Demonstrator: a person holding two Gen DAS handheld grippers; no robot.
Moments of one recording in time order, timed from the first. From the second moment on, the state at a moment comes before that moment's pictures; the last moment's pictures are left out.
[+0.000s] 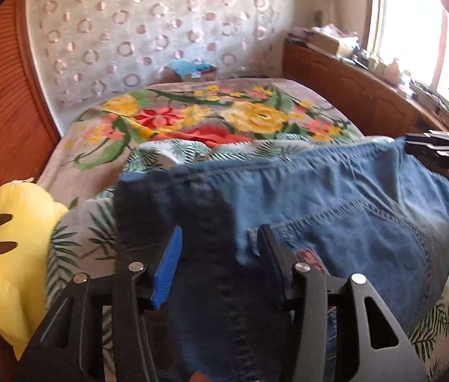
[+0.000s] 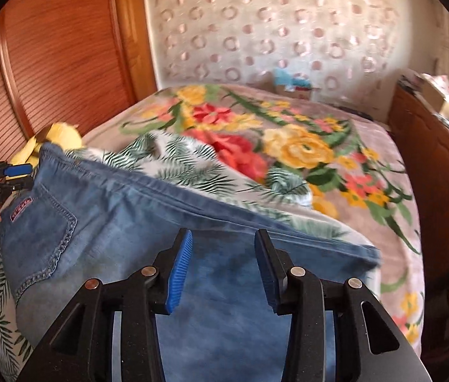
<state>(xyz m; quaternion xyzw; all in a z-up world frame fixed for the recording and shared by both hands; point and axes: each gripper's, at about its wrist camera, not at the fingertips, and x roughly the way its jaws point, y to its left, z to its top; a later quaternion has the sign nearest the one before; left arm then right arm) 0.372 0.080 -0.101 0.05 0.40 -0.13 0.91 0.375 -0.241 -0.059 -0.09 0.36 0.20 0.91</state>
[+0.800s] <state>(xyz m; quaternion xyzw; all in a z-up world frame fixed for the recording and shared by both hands) 0.373 0.074 -0.117 0.04 0.42 -0.14 0.90 0.474 -0.199 -0.084 -0.14 0.41 0.22 0.87</state>
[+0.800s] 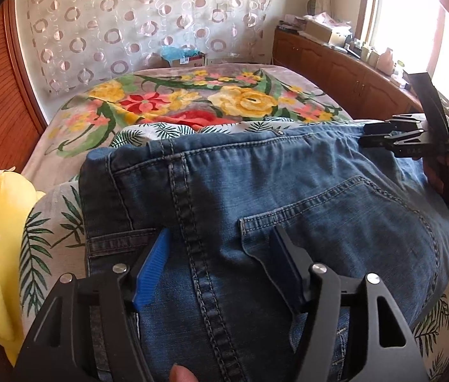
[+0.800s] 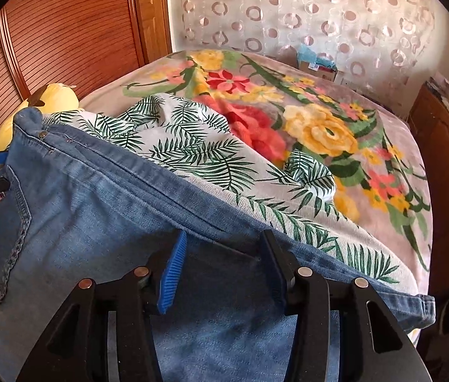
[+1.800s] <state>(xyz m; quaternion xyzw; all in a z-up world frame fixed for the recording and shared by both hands) 0.358 0.100 -0.089 0.02 0.38 -0.13 0.91 0.440 -0.192 -0.058 -0.17 0.36 0.16 0.90</state>
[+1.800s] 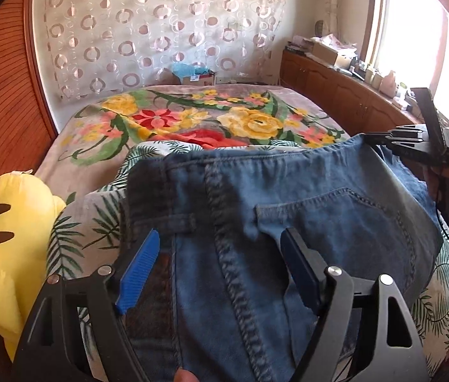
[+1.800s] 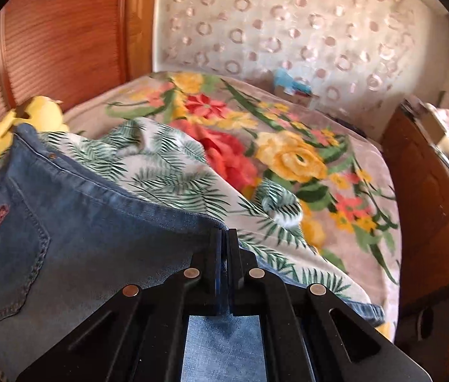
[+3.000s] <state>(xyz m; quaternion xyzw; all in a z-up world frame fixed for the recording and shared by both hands) 0.283 0.154 -0.140 -0.02 0.45 -0.09 0.89 0.223 -0.234 -0.084 -0.11 0.38 0.22 0.89</state>
